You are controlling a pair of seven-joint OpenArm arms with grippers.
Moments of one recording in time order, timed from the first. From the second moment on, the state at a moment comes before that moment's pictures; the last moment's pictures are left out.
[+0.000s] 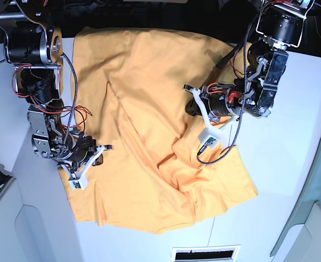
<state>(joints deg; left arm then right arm) -3.3 -13.8 13.3 74.0 -23.1 -22.7 46.0 28.3 6.0 2.3 38.7 5.4 24.7 -28.8</state>
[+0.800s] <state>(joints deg) -34.4 -12.2 13.4 38.0 -14.4 -21.6 41.3 -6.3 3.2 2.5 73.8 24.7 29.2 -34.8</state>
